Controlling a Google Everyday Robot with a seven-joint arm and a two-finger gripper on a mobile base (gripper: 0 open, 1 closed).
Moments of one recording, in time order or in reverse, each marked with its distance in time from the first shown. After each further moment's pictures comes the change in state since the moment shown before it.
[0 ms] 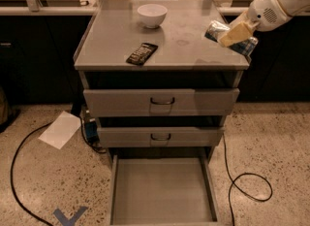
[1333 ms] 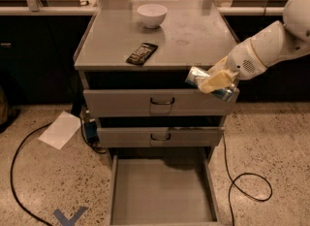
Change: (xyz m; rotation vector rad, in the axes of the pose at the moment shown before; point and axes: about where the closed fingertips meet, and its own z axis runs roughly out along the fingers) arm 0.050 0.104 0.068 -0.208 0.003 0.013
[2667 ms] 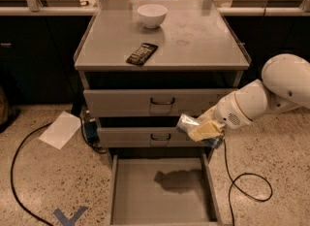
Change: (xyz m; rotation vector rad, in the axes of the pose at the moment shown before) arm 0.081 0.082 0.077 -0.098 0.041 0.109
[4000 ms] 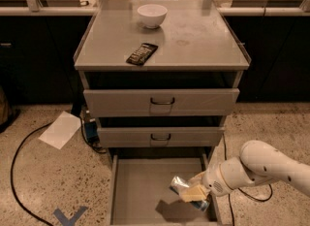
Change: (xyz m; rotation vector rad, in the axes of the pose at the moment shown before) arm 0.158 0.045 0.161 -0.148 -0.013 0.215
